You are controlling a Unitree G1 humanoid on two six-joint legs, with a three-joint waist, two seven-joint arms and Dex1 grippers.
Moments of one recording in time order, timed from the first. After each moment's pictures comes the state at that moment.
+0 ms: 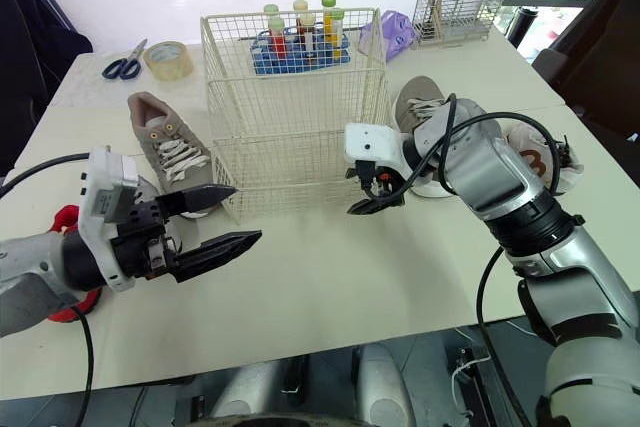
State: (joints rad) left arm 0.00 1.05 0.35 -0.84 -1.48 0.73 -0.27; right arm -0.94 -0.80 0.43 -0.11 0.06 0.74 1.40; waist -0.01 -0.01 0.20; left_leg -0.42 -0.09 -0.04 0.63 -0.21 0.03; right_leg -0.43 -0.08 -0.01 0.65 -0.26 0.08
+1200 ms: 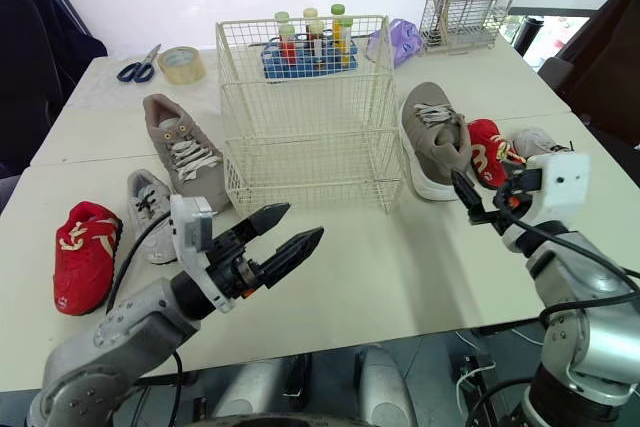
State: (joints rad) left arm 0.11 0.43 -0.16 -0.89 -0.93 0.57 -0.08; right arm -0.11 -0.36 -0.52 -0.68 0.34 0.94 0.42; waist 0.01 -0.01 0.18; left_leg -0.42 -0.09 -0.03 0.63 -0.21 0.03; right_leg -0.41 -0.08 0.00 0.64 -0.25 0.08
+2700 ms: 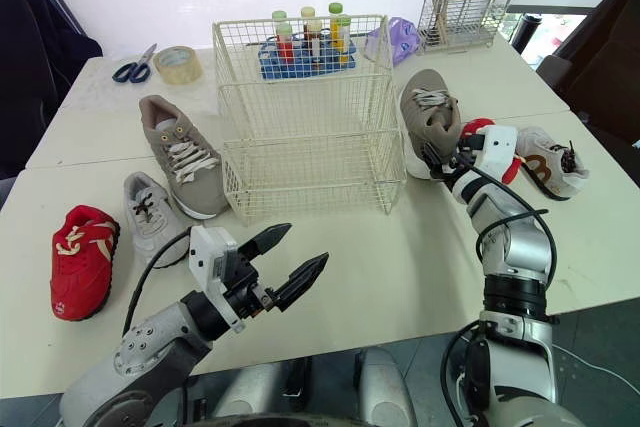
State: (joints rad) left arm 0.24 0.37 -0.25 -0.86 -0.62 0.52 -0.22; right arm -0.44 -0.37 -0.31 0.14 0.33 0.46 0.36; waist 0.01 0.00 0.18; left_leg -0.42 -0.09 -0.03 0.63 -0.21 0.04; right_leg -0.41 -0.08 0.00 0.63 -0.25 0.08
